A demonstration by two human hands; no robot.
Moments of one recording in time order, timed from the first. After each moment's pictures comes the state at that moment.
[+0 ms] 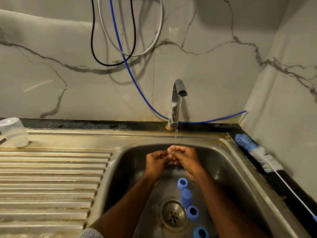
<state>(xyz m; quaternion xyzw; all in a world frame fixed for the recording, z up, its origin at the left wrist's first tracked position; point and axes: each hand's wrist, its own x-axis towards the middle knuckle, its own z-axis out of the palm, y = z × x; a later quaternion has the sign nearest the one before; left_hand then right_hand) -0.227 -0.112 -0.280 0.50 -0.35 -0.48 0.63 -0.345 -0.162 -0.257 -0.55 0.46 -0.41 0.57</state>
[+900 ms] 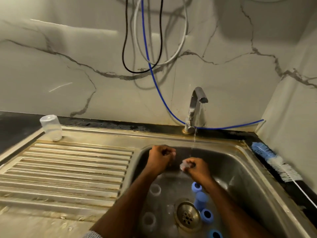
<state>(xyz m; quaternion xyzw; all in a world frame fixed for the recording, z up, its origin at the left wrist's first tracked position) -0.170 -0.071 -0.237 0.62 -0.53 -0.26 0.52 -0.340 -0.143 -0.274 -0.71 0.51 -0.30 0.37</state>
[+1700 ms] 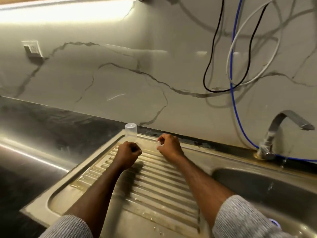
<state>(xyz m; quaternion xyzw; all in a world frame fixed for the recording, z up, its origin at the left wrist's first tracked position) 0.145 0.084 -0.201 0.80 -0.42 -0.06 0.42 0.018 -0.068 -0.189 -0.86 0.35 -0.27 0.26</state>
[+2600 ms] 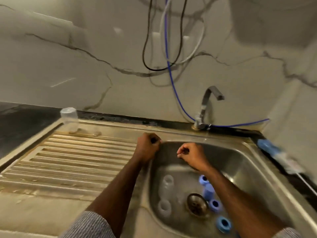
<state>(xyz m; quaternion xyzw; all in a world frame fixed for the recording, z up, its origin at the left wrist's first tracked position) -0.085 -0.031 -0.214 0.68 -0.54 -0.15 0.48 -0.280 -0.107 -0.225 -0.81 0.47 -0.24 0.25</state>
